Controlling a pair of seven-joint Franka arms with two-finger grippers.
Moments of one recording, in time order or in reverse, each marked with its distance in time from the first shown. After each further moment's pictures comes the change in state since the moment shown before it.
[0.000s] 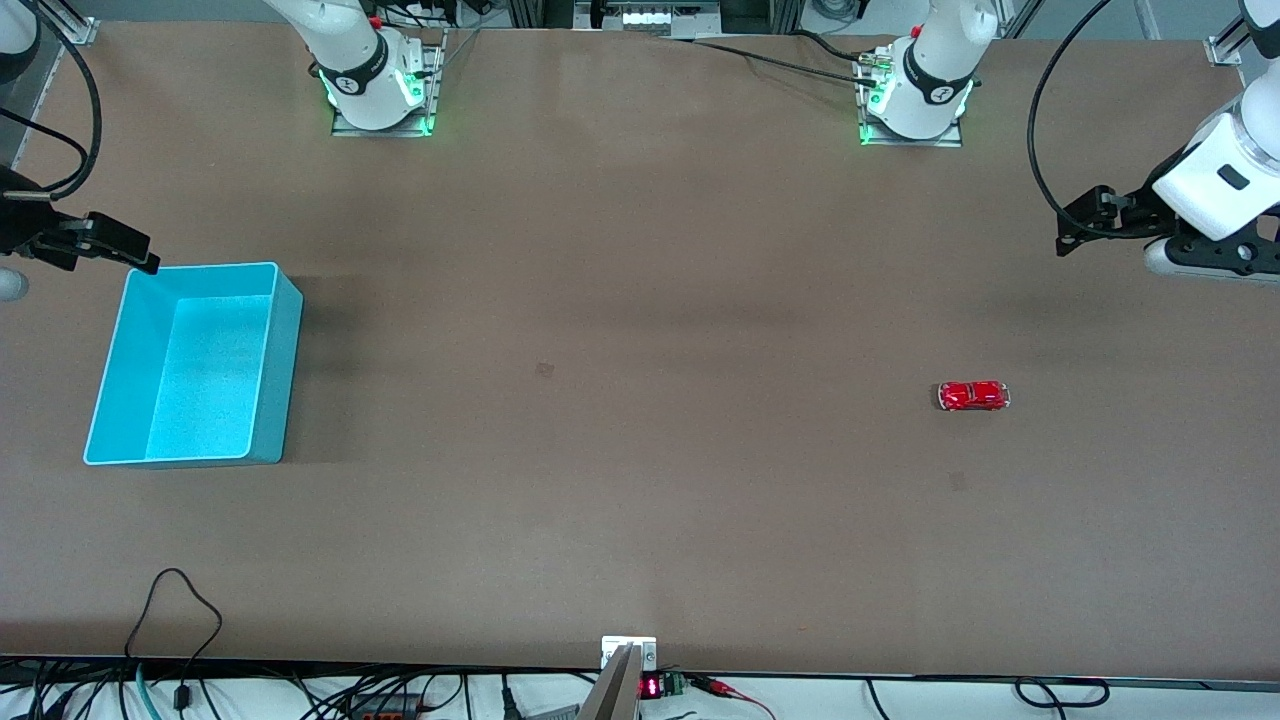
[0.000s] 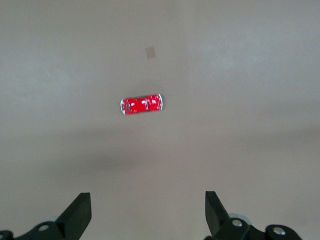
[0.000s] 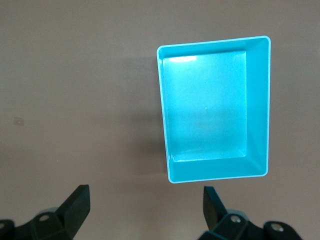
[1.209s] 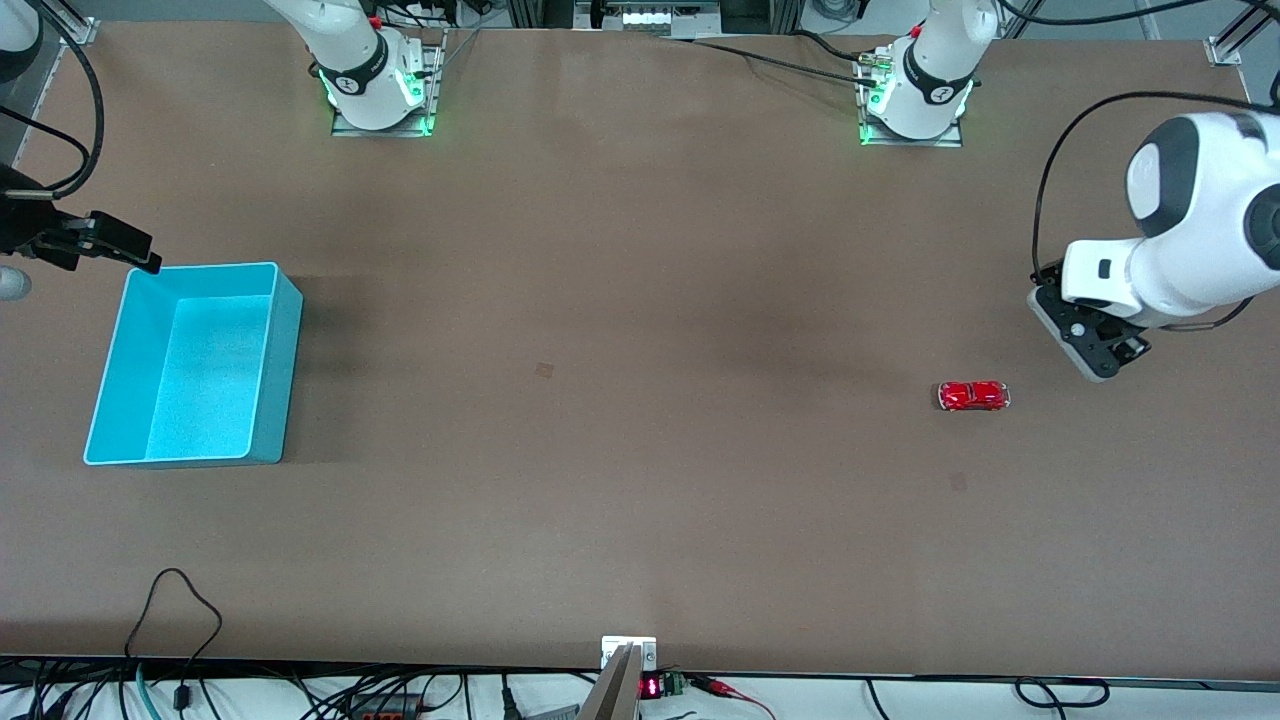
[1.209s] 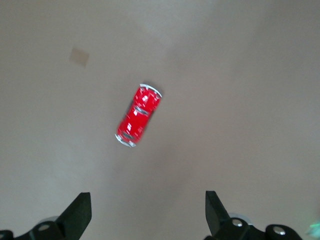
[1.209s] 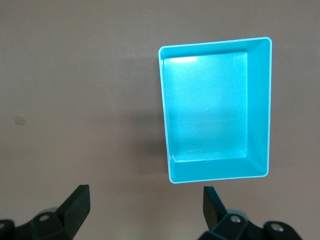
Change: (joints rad) left arm 0.076 0.205 0.004 -0.260 0.069 0.447 1.066; right arm 0.002 -0.001 0.003 0.000 0.000 0.000 0.000
